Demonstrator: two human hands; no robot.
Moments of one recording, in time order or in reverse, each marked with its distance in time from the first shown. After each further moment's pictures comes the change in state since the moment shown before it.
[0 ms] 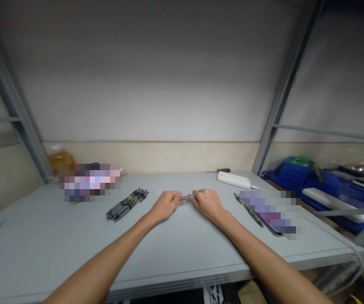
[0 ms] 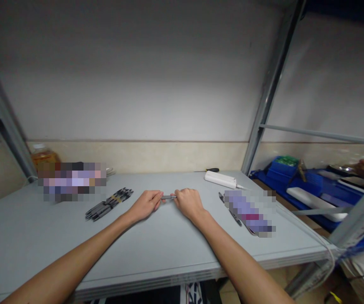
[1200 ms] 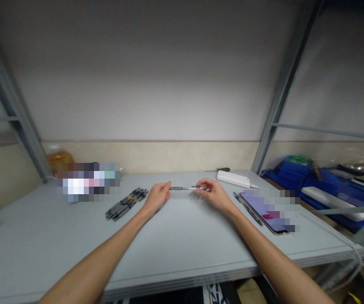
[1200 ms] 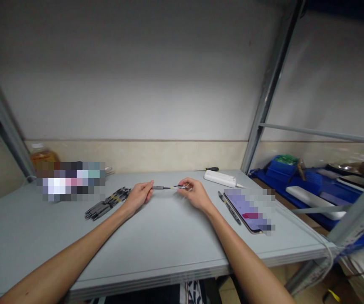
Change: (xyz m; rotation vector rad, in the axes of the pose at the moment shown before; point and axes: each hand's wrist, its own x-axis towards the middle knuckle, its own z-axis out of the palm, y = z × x) left_hand 0.011 -0.022 -0.010 -0.376 0.222 -0.222; right_hand 0.009 0.038 0.014 1.229 0.218 0.053
